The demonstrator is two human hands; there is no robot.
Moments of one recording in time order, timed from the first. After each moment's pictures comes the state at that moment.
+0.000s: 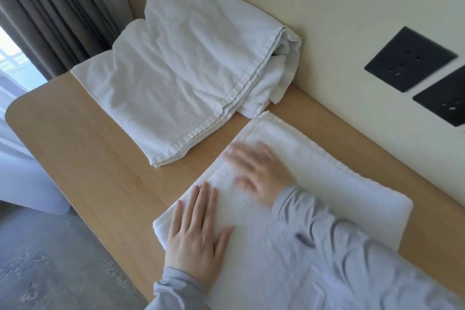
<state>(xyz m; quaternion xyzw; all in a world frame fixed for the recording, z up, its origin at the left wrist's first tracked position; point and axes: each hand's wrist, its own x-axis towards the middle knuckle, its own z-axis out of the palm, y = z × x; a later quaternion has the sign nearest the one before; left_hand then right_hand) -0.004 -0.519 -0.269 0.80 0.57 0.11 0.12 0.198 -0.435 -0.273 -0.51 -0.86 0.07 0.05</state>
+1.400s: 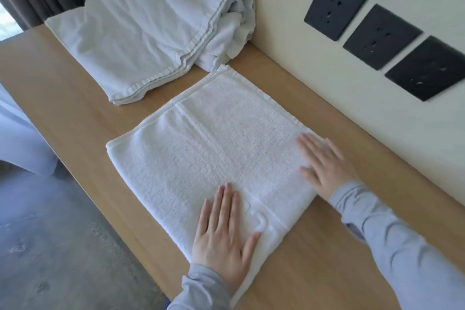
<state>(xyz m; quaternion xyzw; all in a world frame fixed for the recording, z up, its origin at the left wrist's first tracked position) 0.122 -0.682 -0.261 0.80 0.56 0.02 0.21 0.395 -0.605 -0.247 -0.62 -0.77 0.02 -0.11</state>
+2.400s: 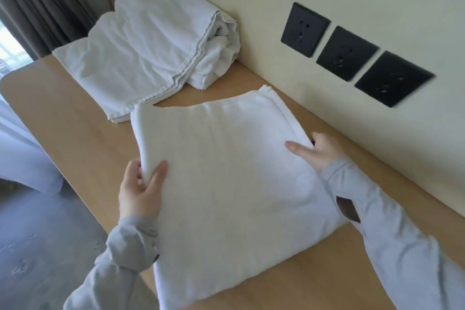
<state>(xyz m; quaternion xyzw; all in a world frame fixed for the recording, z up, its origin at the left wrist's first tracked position) 0.059 -0.593 -0.202 0.40 0.72 0.42 0.39 0.383 -0.575 -0.179 -0.79 -0.47 0.34 0.20</state>
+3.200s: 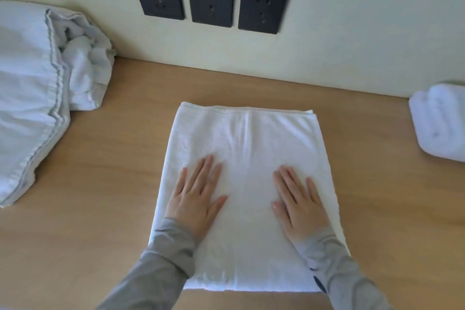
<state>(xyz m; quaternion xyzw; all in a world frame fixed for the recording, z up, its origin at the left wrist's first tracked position) 0.147 -0.597 -0.260 0.96 0.24 -0.04 0.12 0.305 -0.792 -0.265 -0.87 -0.48 0.09 0.04</state>
